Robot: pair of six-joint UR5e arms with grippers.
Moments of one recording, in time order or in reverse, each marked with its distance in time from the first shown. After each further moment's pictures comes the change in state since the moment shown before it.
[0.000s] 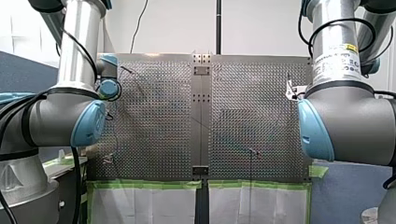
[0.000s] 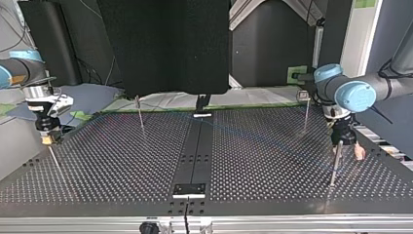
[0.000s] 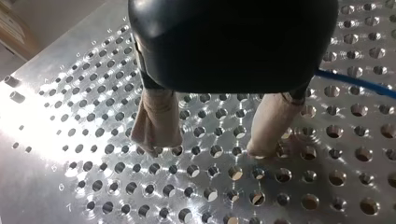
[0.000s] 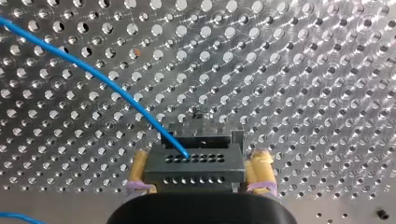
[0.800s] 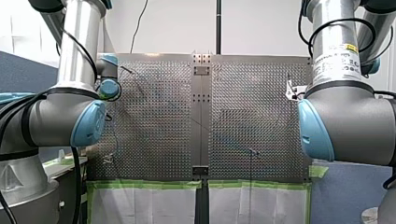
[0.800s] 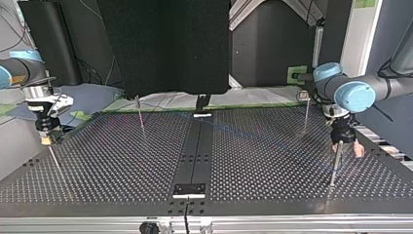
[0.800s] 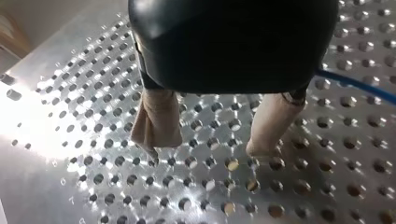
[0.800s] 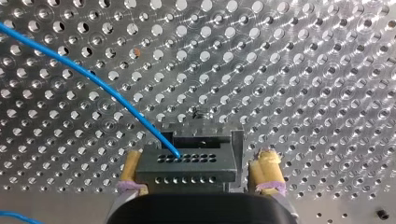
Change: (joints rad) left arm -0.003 0.001 -0.001 -0.035 -0.020 0.037; right arm 0.000 0.000 0.000 0.000 0.000 0.000
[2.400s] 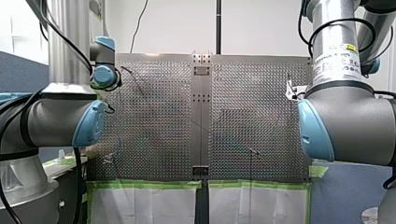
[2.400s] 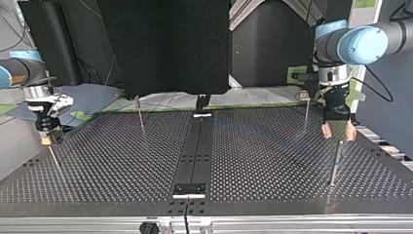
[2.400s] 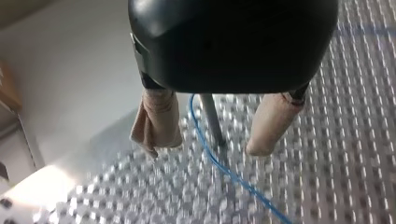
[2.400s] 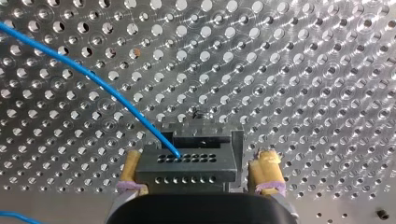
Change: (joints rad) left arm -0.024 0.334 -0.264 -0.003 0.169 -0.037; right arm 0.000 0.000 0.000 0.000 0.000 0.000
